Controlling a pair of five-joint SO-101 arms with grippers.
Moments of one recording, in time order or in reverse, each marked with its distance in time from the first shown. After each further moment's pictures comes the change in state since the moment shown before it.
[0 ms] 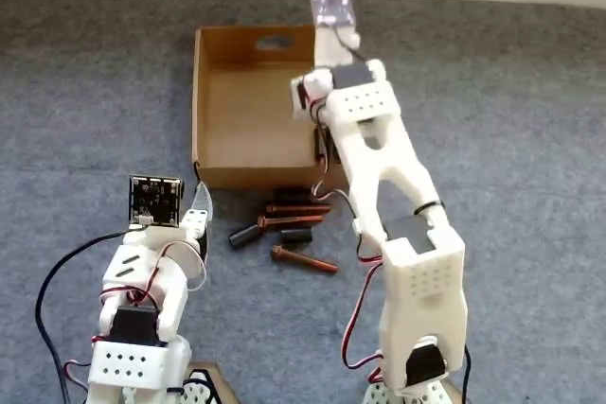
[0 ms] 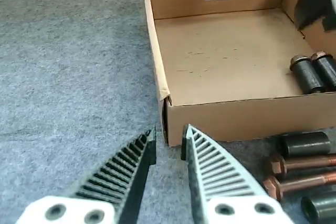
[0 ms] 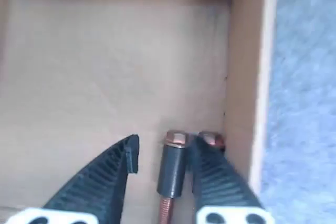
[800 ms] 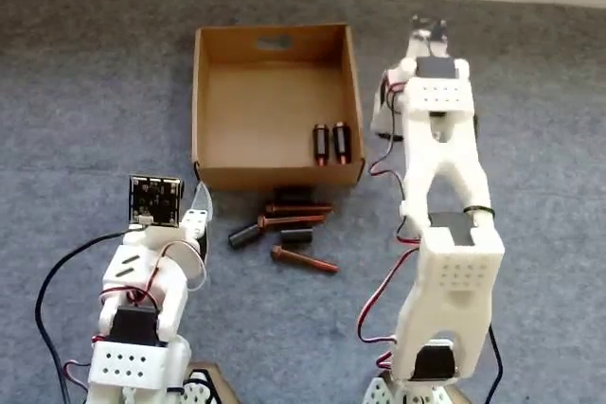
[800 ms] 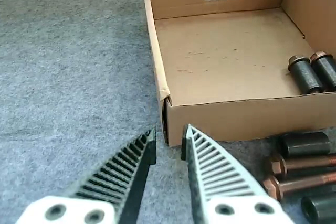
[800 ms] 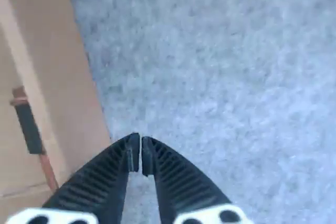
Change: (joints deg) left arm 0.0 0.0 0.0 0.0 0.0; right arm 15.6 0.0 5.8 11.8 0.0
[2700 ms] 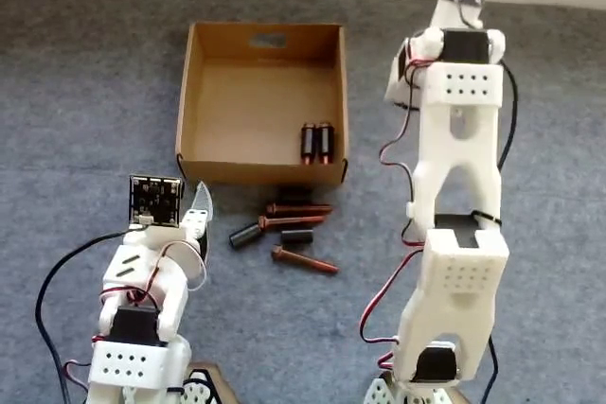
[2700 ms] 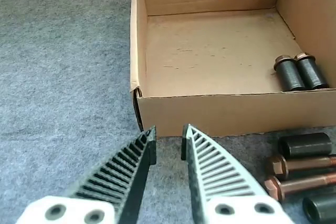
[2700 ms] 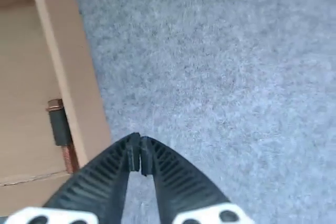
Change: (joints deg) left arm 0.0 0.0 0.0 0.0 0.0; right arm -0.4 0.0 -30.2 21.2 -2.9
